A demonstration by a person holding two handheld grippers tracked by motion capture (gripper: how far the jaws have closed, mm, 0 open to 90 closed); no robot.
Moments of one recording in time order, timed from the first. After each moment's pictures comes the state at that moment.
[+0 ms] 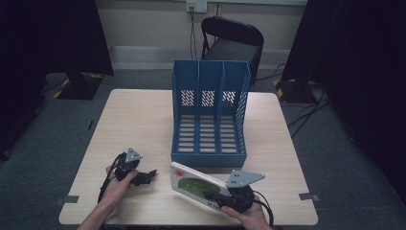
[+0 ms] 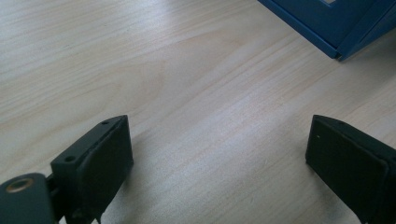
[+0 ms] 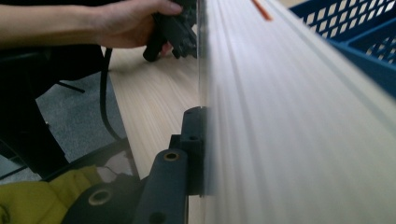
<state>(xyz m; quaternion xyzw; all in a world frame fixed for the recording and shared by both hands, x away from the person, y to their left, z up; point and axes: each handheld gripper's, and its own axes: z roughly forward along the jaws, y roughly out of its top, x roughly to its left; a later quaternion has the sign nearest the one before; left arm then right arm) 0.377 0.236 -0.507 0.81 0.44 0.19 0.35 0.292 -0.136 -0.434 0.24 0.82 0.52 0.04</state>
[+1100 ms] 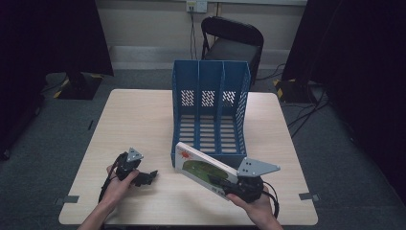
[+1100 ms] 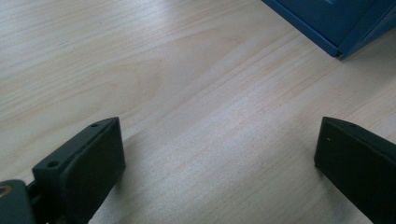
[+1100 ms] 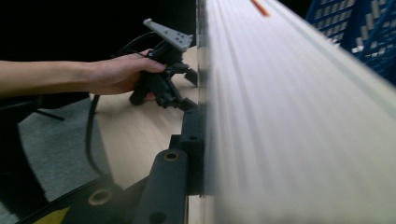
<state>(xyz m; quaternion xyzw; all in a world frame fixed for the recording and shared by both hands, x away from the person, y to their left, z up) 0.378 0.233 -0.507 0.81 0.44 0.18 0.34 0.298 -0.147 -0.388 0.25 0.79 0.55 0.10</state>
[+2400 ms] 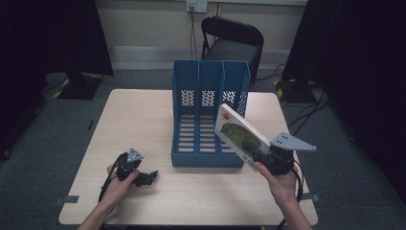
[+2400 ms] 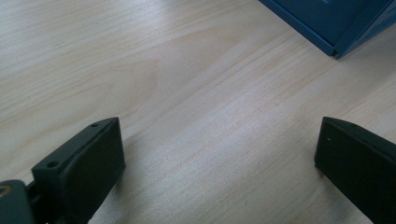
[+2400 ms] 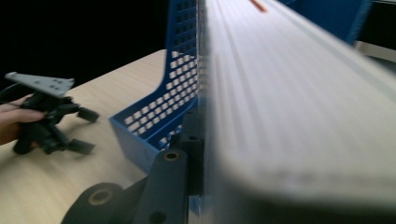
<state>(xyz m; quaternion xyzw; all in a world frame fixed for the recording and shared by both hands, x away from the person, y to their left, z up) 0.378 0.232 -0.507 0.81 0.44 0.18 0.34 0.339 -0.212 -0.350 0.37 0.73 0.53 0.23</state>
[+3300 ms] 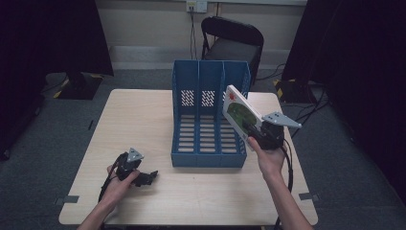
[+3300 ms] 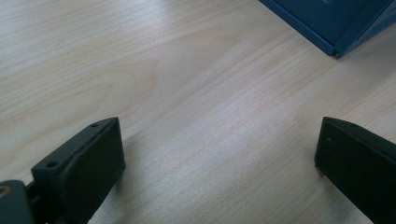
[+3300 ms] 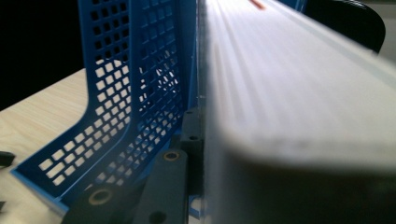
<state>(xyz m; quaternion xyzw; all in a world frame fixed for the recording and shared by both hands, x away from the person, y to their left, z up) 0.378 0.232 -0.507 0.81 0.44 0.18 0.34 0.403 -0.199 -0.353 0.44 0.69 0.50 0.28</state>
